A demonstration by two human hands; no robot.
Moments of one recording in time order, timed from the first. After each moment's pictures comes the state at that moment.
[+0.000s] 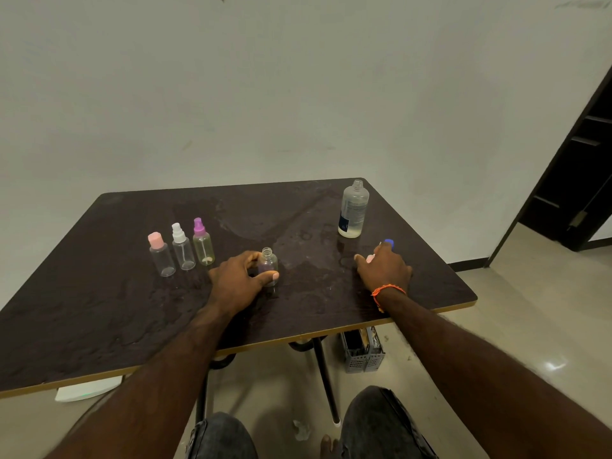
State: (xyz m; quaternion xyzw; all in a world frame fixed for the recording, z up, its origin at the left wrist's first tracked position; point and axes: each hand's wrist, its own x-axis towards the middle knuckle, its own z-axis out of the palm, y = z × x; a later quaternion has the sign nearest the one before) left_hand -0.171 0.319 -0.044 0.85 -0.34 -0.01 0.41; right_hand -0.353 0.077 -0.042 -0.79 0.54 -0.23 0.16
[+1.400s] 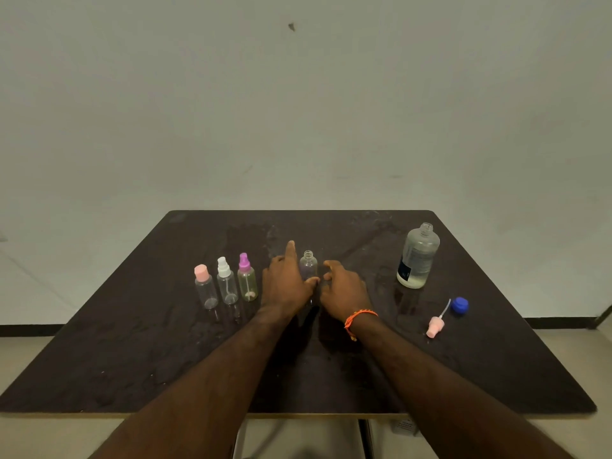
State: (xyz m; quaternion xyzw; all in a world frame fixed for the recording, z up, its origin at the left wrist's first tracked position) left_hand -0.118 0.248 -0.015 0.91 -0.27 0.01 0.32; right_hand -0.200 0.132 -0.025 -0.91 0.25 -0.17 0.28
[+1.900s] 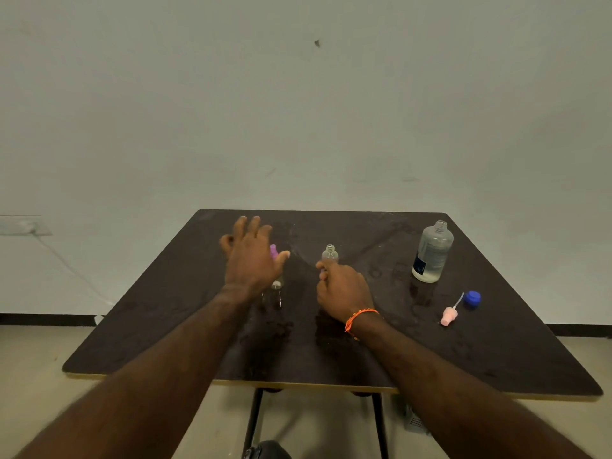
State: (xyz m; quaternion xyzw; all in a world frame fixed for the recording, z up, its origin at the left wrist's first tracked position) left_hand -0.092 0.355 0.030 0.92 -0.27 0.21 0.17; right_hand -0.219 0.199 -0.002 -0.94 0.17 -0.22 0.20
